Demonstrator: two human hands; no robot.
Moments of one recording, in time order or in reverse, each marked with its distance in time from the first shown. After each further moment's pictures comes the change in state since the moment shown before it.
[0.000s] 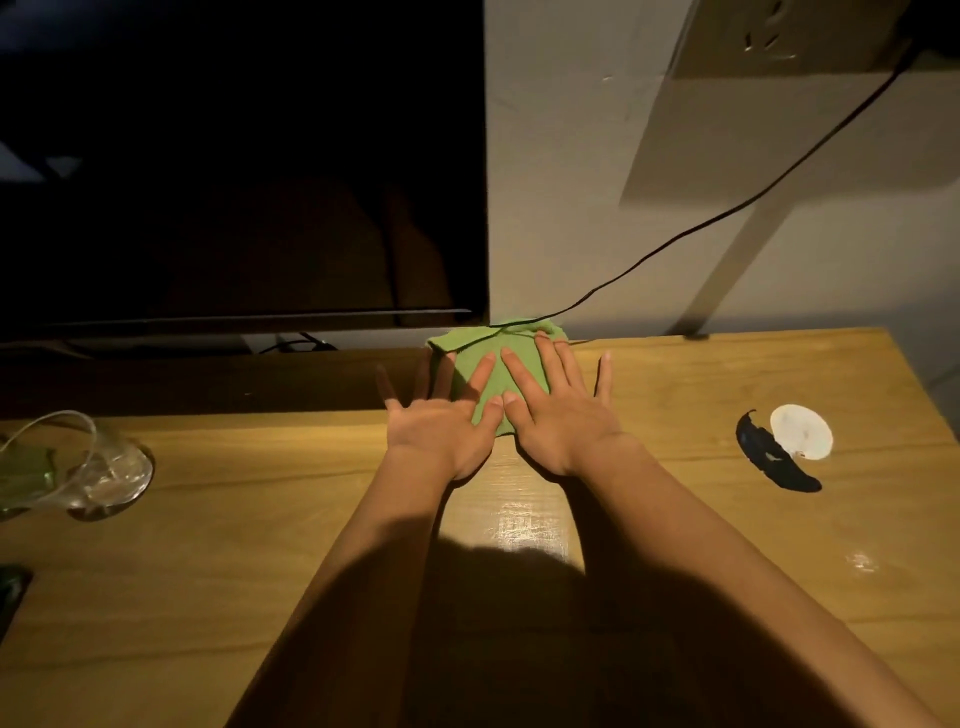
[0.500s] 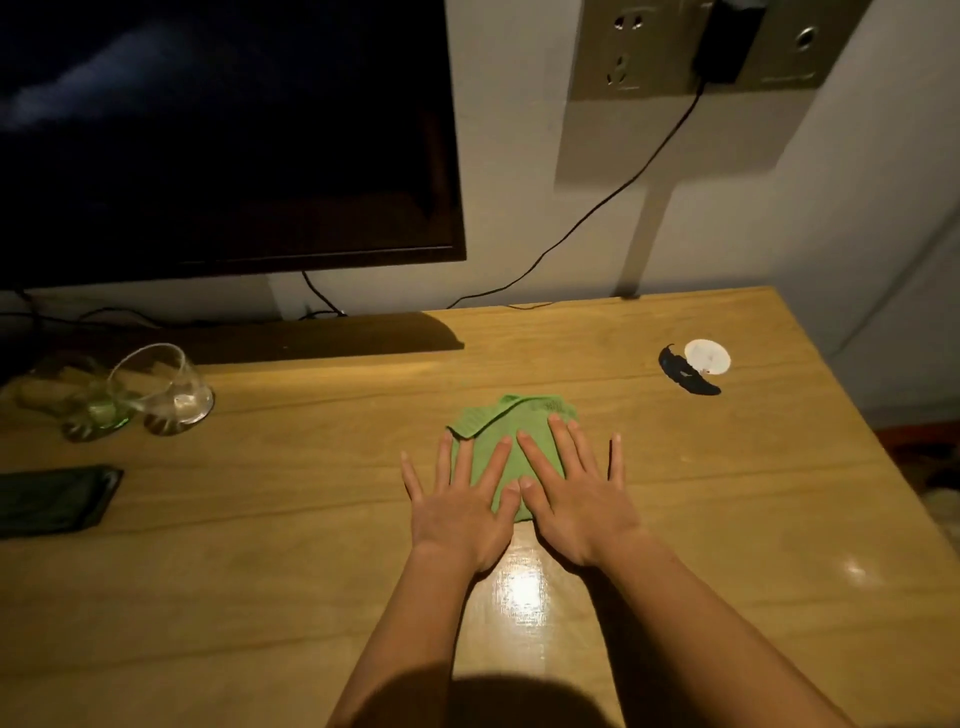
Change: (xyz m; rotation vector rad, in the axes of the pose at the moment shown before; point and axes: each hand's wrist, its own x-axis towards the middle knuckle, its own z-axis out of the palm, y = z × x) left_hand -0.187 0.037 0.094 0.001 0.066 0.047; right_hand -0.209 -0.009 0.049 0.014 -0.015 0.034
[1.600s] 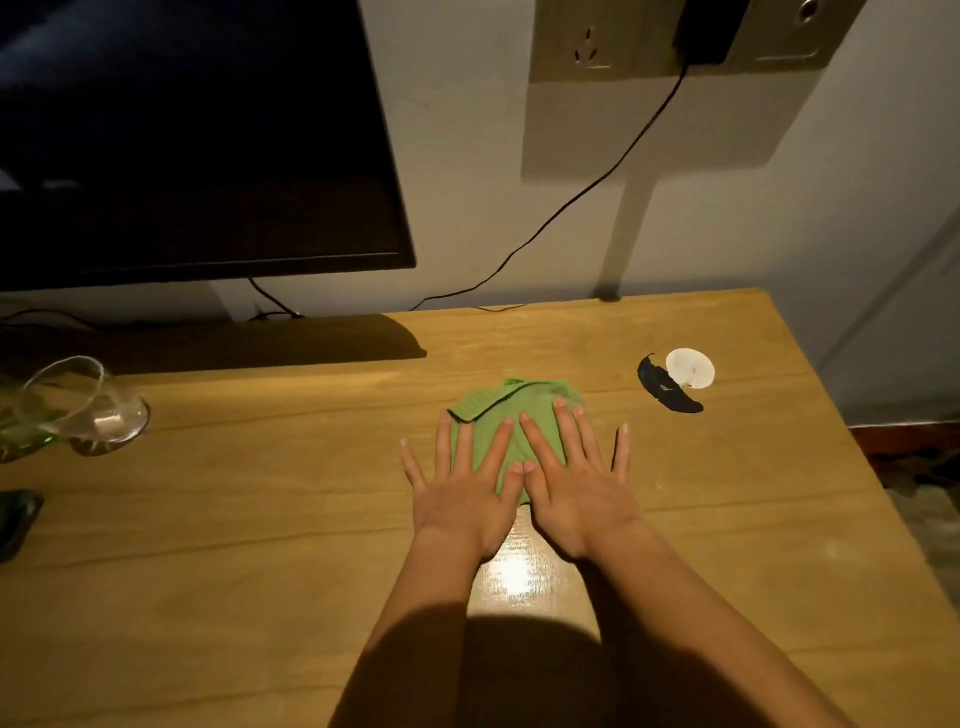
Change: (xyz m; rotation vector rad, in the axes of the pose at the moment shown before) left_hand 0.050 0.051 -0.015 -0.027 -0.025 -0.016; right_hand 0.033 0.047 -0.012 -0.034 0.033 0.078
